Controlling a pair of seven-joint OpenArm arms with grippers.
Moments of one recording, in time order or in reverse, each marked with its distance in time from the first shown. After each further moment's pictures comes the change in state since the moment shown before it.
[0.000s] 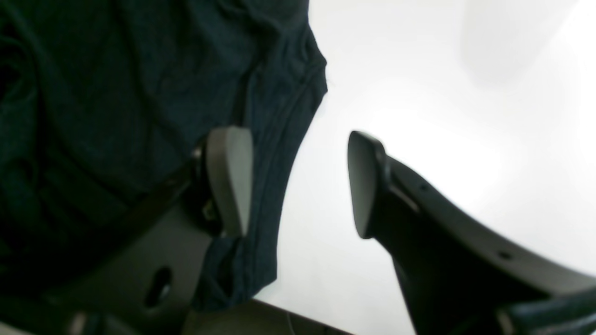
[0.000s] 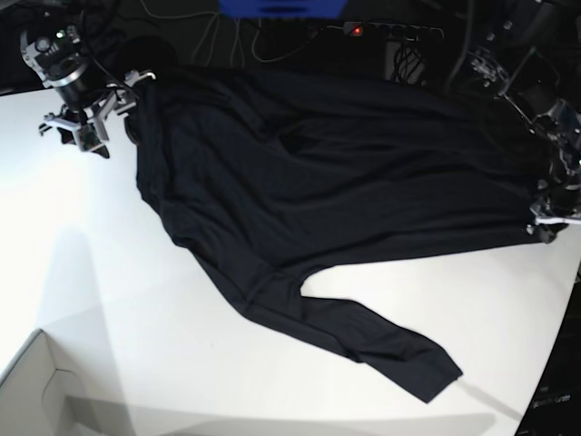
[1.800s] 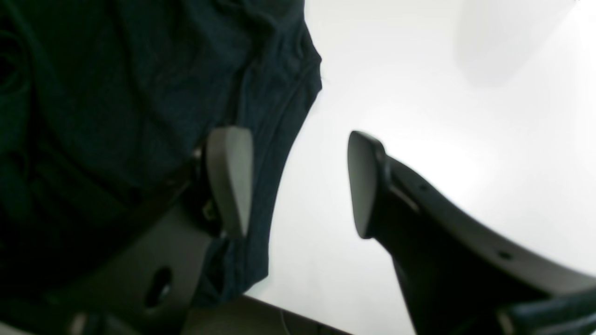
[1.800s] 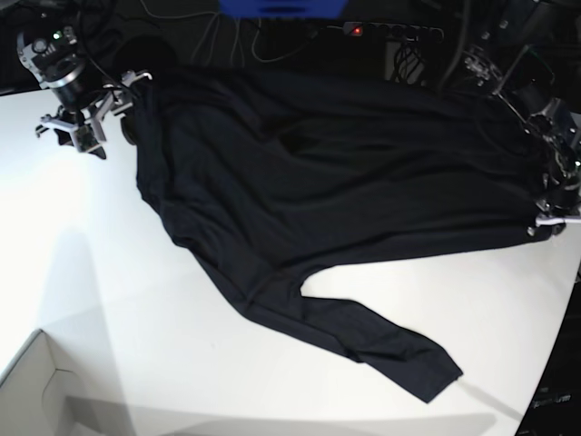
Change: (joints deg) left arm 0.2 1.5 0.6 2.4 0.2 5.7 0.3; right arm 0.0 1.1 0.1 0.0 0.0 0.0 0.0
